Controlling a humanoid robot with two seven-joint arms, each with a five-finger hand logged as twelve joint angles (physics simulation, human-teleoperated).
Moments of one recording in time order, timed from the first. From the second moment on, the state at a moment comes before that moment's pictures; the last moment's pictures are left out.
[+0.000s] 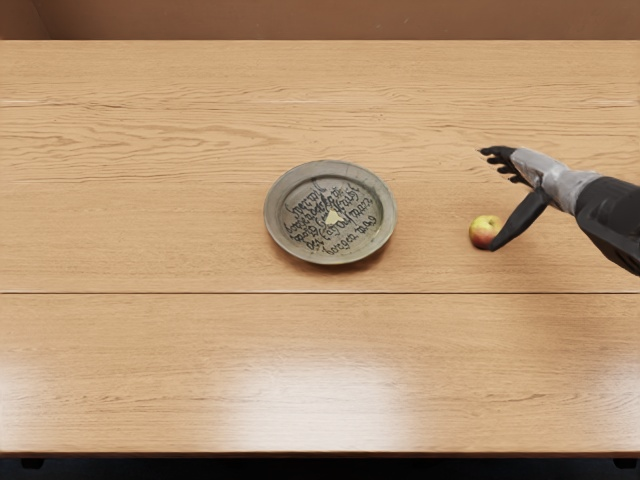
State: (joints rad) left arm -0.06 0.00 0.07 -0.10 -0.10 -0.12 -0.04; right arm 0.97 -0.80 0.24 1.42 -0.75 -0.19 -0.32
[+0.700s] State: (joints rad) left arm -0.06 0.00 0.07 -0.10 -0.10 -0.12 -0.04; right arm 0.97 -0.71 0.05 1.44 -0.88 -0.52 -0.41
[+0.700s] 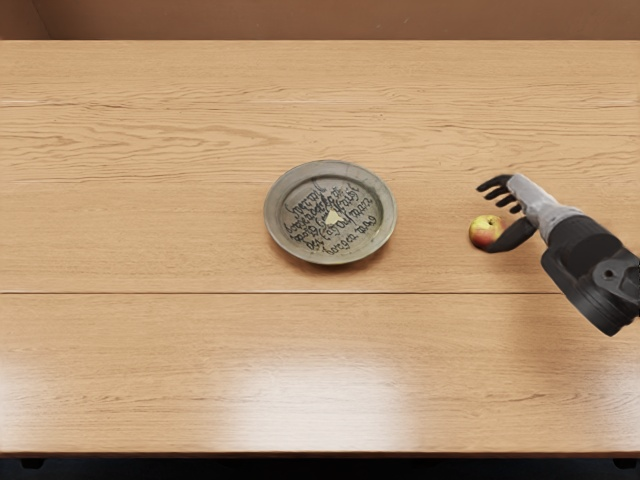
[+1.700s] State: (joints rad) left arm -0.06 0.00 0.07 -0.10 -0.10 -0.12 -0.04; right arm 1.01 -0.62 -0.01 1.37 -0.81 -0.60 -0.48
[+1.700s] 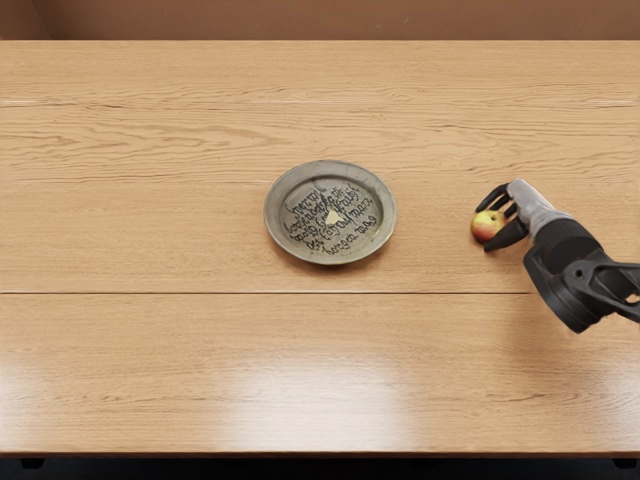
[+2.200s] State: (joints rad) left arm -0.06 0.00 0.07 -0.10 -0.10 -0.12 -0.04; right arm 1.13 -0.69 0.17 1.37 -0.55 -0.15 -0.48
